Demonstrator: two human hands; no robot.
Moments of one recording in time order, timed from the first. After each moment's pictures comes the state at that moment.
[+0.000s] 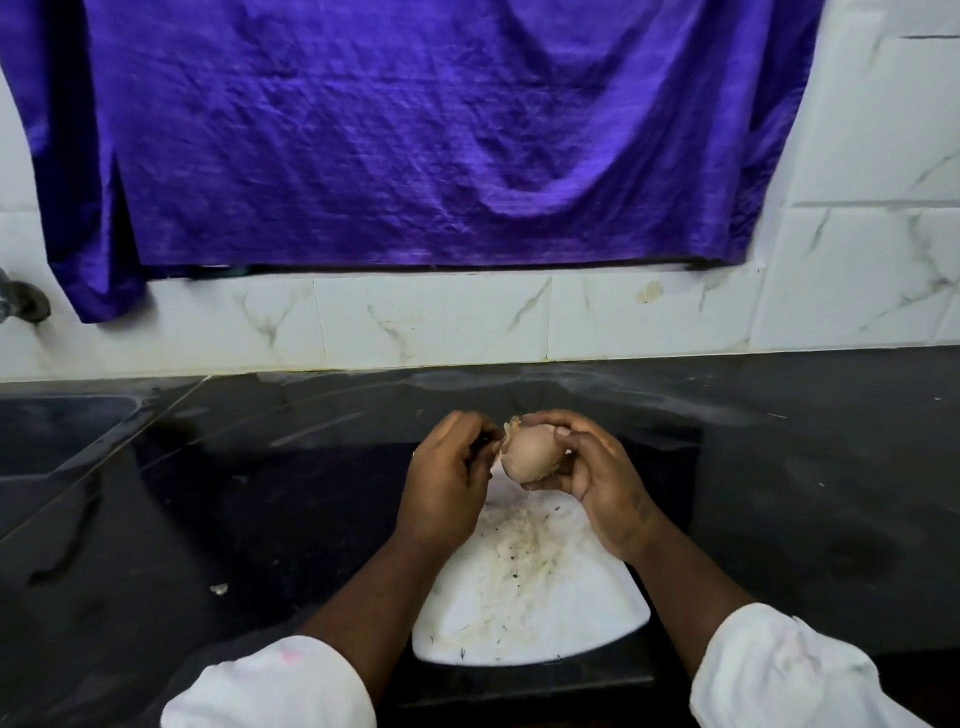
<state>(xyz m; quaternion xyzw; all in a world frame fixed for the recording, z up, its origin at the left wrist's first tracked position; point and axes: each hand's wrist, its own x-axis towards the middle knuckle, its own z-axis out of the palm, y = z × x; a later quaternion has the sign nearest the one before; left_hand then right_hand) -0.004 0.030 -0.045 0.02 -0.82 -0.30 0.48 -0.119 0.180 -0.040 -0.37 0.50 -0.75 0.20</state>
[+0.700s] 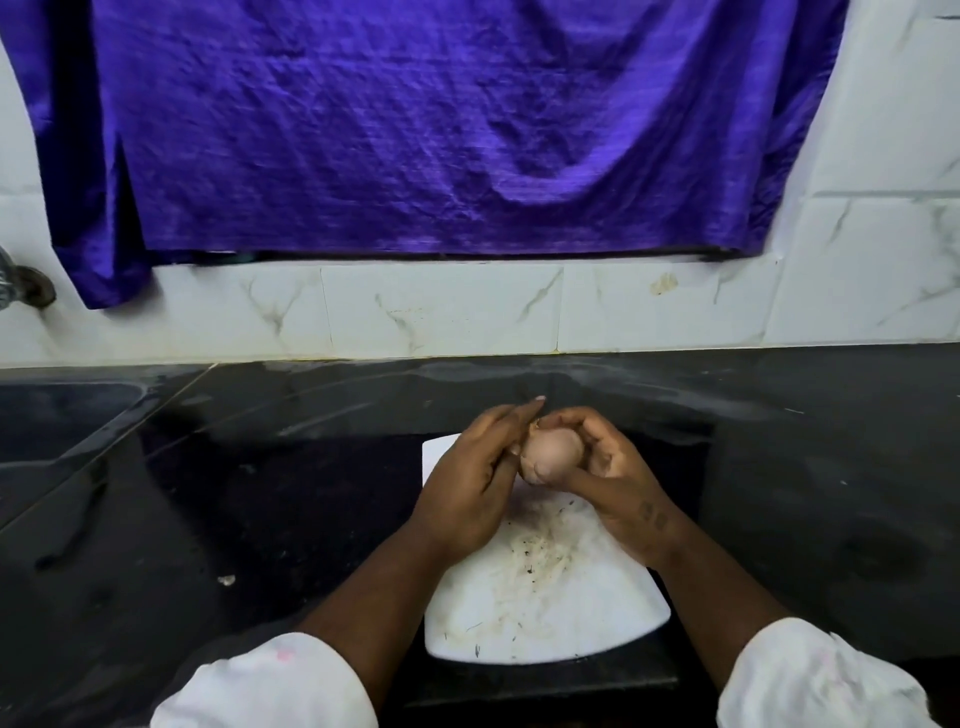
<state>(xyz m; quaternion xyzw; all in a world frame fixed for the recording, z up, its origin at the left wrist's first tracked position) 0.005 0.033 -0.043 -0.02 -0.87 -0.35 0.34 -0.113 0.185 -0.045 -0.45 0.51 -0.71 0.21</state>
